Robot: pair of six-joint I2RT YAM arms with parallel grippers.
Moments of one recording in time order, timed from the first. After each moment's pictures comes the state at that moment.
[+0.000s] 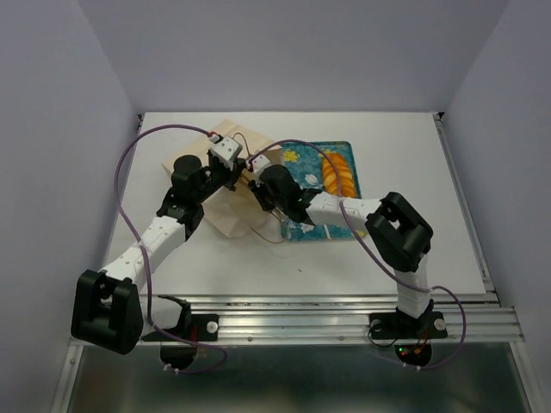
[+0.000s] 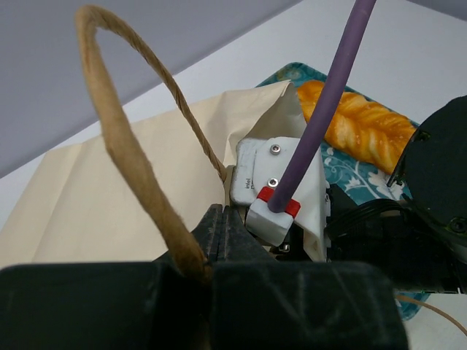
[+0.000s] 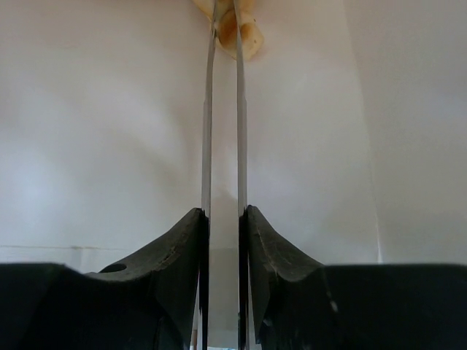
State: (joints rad) left arm -0.32 1.21 0.77 0.34 0.37 0.13; right arm 0.86 2.01 1.36 0.11 0.15 0.01
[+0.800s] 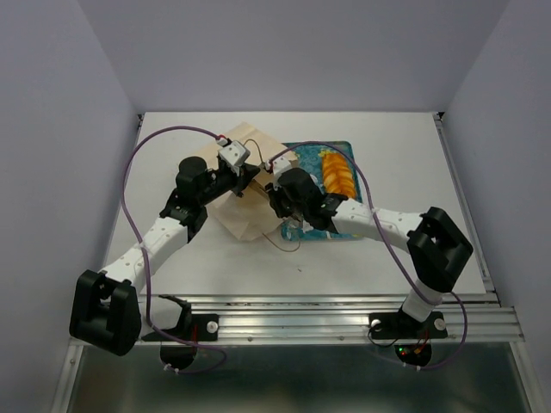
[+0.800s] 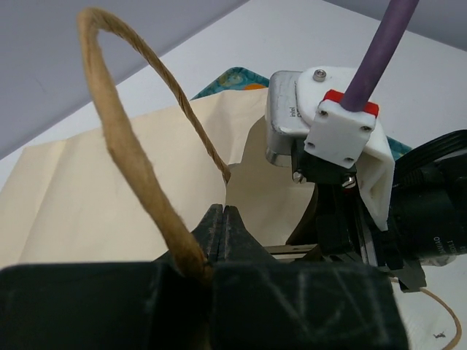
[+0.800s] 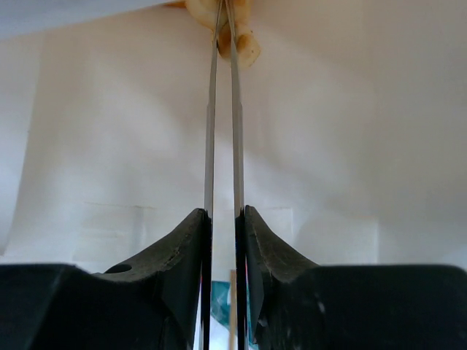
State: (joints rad) left arm -0.37 1.20 0.77 0.33 0.48 0.09; right arm 0.87 1.71 1.17 0.00 0.19 0.14
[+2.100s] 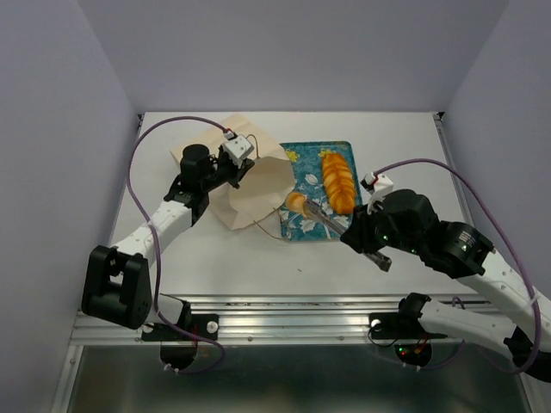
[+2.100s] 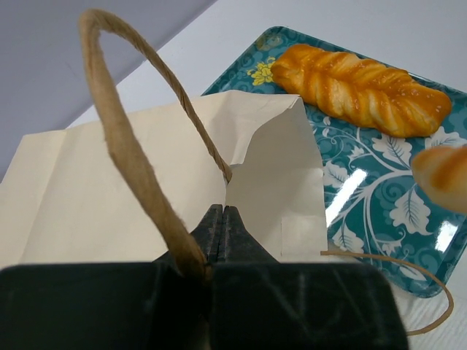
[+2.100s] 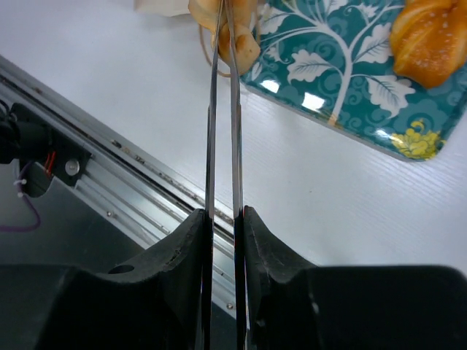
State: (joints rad) left arm -0.31 1.36 0.87 0.27 0.49 0.27; right arm 0.87 0.85 1.12 -0.90 0.08 0.45
